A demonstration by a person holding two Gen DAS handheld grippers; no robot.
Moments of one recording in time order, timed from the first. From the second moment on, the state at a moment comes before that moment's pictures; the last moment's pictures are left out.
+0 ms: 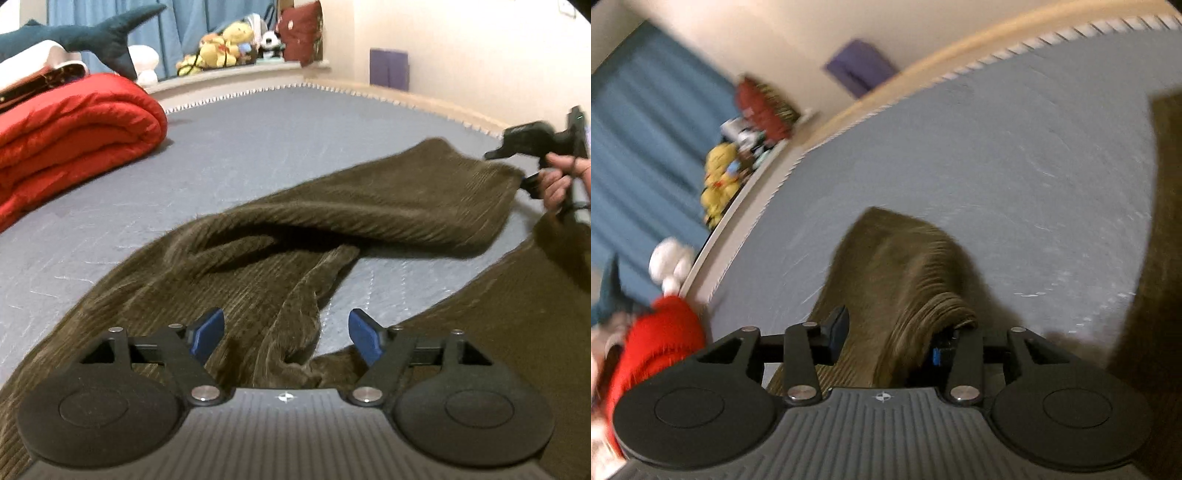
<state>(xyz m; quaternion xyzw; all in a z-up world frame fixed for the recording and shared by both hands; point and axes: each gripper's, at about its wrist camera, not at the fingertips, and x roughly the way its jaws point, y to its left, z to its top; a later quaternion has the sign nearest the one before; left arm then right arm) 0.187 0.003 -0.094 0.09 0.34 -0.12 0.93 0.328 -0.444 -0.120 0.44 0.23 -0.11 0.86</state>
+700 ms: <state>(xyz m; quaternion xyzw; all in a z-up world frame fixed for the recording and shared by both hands) 0.162 0.055 -0.097 0.21 0.37 -0.25 0.87 0.329 -0.484 -0.102 0.26 0.24 -0.27 0.90</state>
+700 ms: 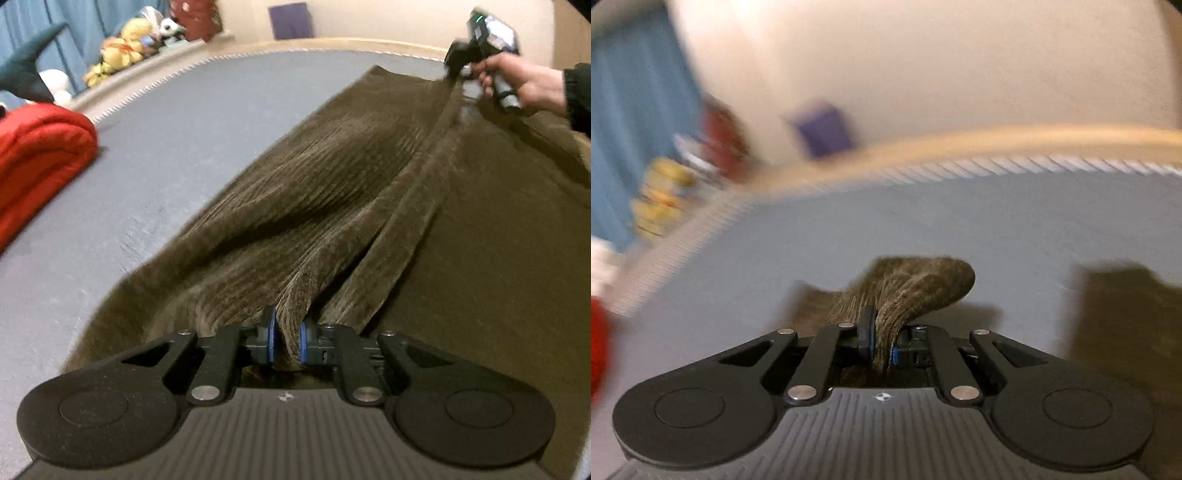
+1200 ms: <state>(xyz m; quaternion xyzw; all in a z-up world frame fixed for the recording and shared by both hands) 0.113 0.125 0.006 0.00 0.31 -0.22 0.93 0.279 -0.466 -0.036 0.17 0.18 -0.25 0.93</state>
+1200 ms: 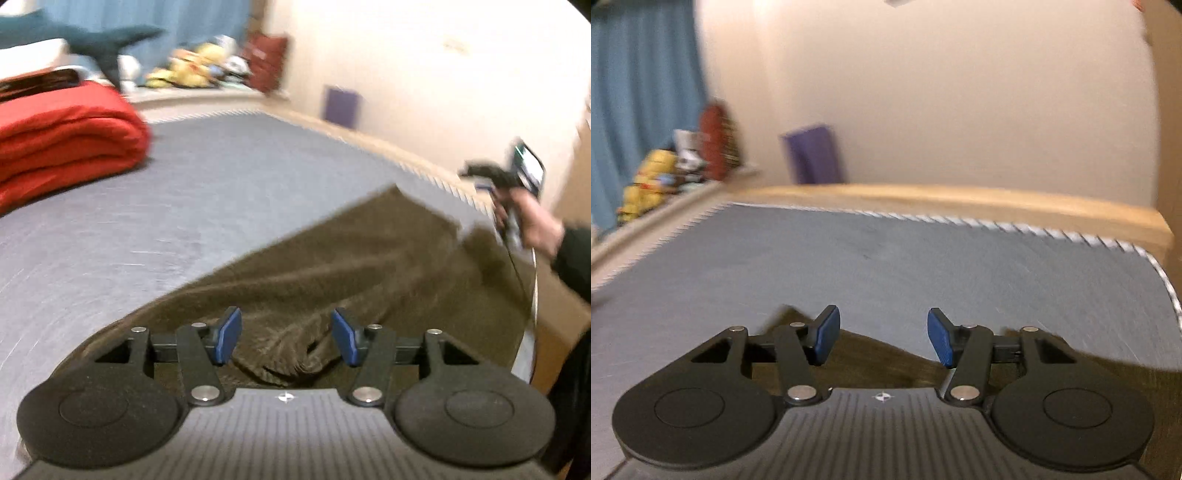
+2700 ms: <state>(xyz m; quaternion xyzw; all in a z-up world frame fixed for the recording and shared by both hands) 0.044 0.262 -0.096 -0.20 0.48 0.01 0.85 -0.031 -0.078 -0.087 -0.31 0.28 0.55 0.72</state>
